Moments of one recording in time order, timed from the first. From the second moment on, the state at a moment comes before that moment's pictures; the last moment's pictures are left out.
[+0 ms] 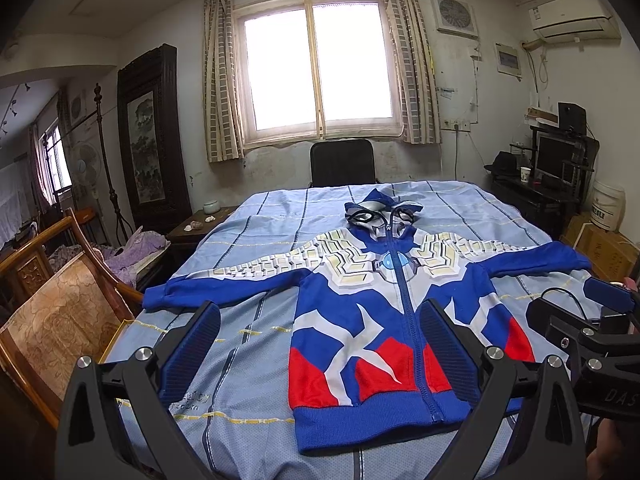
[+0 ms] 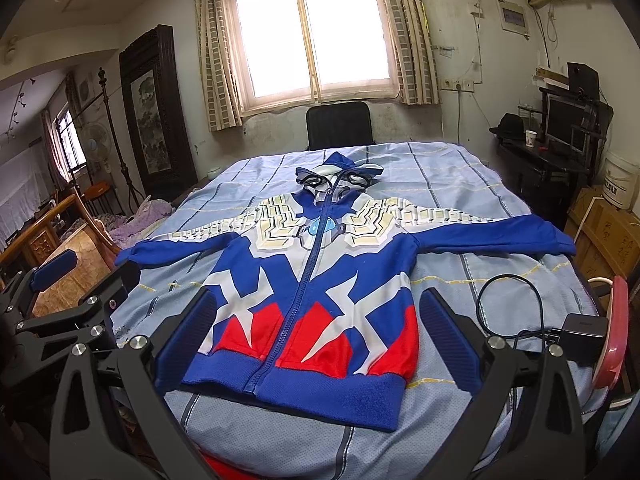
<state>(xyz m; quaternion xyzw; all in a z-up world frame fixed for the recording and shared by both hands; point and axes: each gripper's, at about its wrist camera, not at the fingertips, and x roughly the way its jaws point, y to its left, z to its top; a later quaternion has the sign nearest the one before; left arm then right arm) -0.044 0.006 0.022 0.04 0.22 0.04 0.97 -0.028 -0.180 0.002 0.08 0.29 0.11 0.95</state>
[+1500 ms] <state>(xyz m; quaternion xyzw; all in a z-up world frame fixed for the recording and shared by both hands) 0.068 0.046 -0.069 0.05 0.40 0.02 0.91 0.082 -0.299 -0.068 0.24 0.35 0.06 0.90</state>
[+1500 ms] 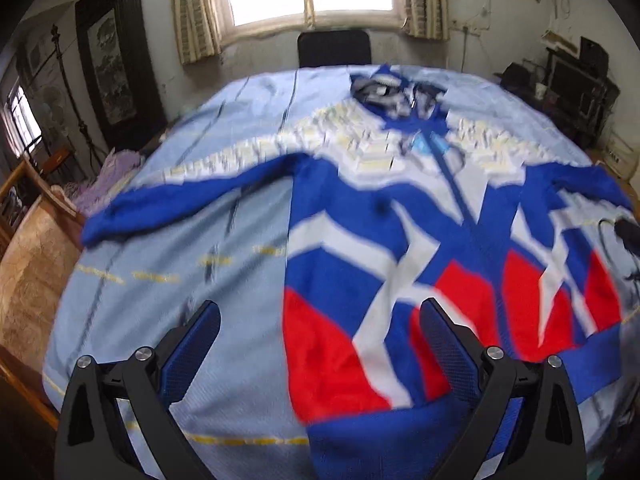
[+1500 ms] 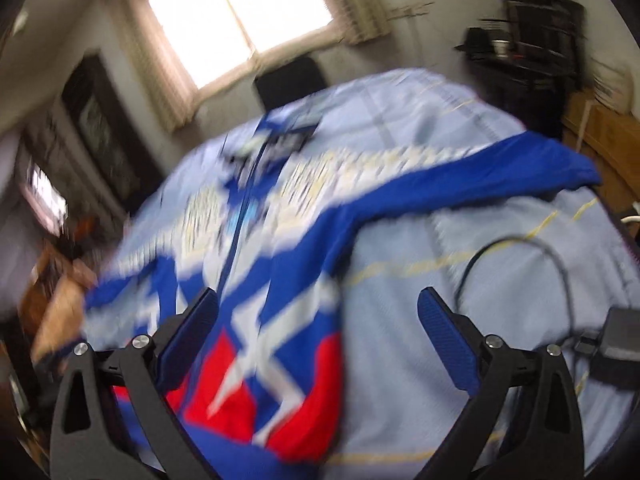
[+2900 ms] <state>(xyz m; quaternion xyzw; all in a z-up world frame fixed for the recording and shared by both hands) 0.267 0.028 -0.108 0.08 0.43 0.05 0.90 0.180 -0.455 -0.110 0.38 0.30 -0.18 0.86</state>
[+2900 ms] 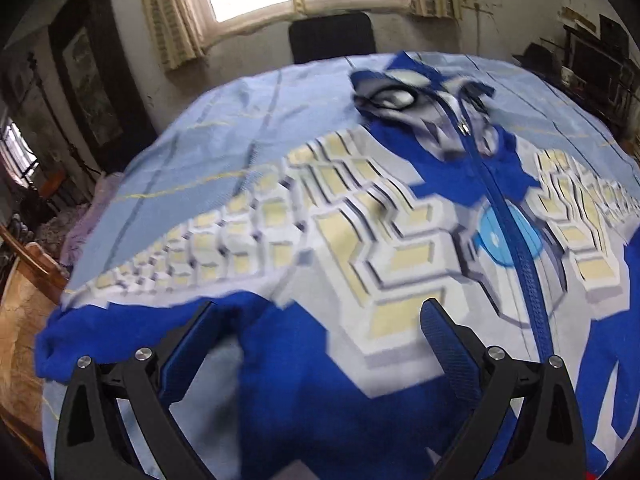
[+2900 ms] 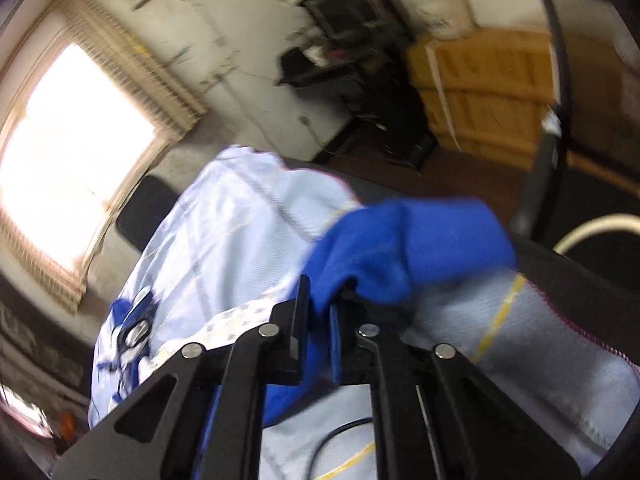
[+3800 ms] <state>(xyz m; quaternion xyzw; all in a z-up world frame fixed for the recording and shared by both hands) 0.277 0.093 -0.083 -0.02 0.43 0.08 0.90 0.237 -0.156 -0.129 0.09 0.49 0.10 0.86</state>
